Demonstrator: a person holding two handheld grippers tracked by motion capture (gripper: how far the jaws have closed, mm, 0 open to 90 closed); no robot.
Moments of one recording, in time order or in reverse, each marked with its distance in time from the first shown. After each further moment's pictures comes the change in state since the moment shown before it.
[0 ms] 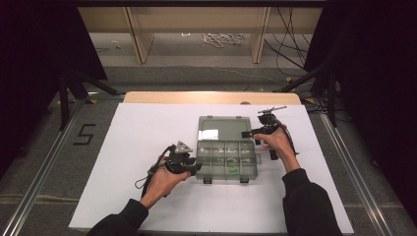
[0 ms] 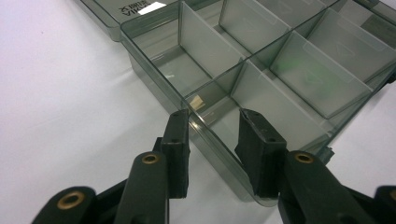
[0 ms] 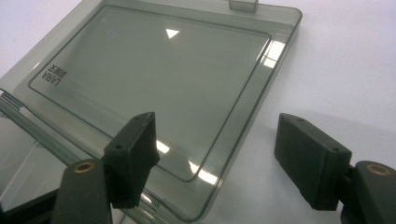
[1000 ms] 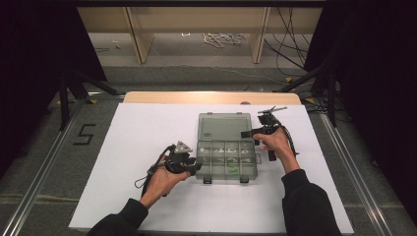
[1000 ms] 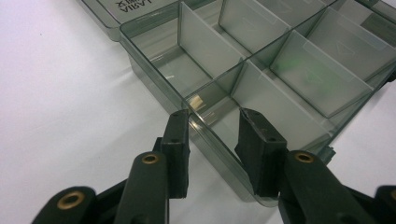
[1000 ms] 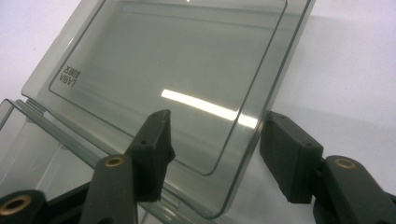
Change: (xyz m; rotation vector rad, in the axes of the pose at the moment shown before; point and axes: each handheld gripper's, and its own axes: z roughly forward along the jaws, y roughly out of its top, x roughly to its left) left arm 0.003 0.000 0.001 -0.008 0.000 0.023; right arm 0.004 -0.002 0.000 0.000 0.065 0.082
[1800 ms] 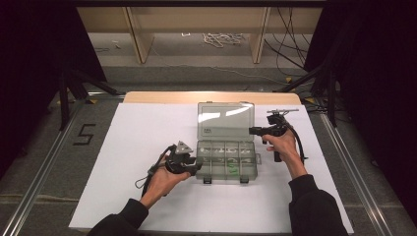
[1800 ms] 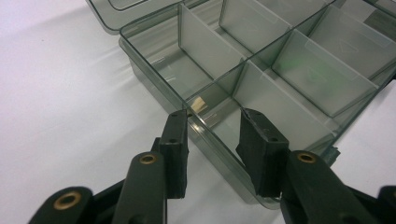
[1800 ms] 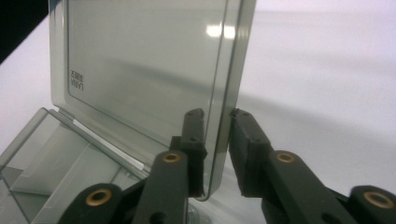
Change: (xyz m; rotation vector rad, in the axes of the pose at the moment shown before) left arm -0.001 0.000 0.001 -0.005 0.004 0.031; right arm -0.002 -0.010 -0.028 -0.162 0.026 -0.049
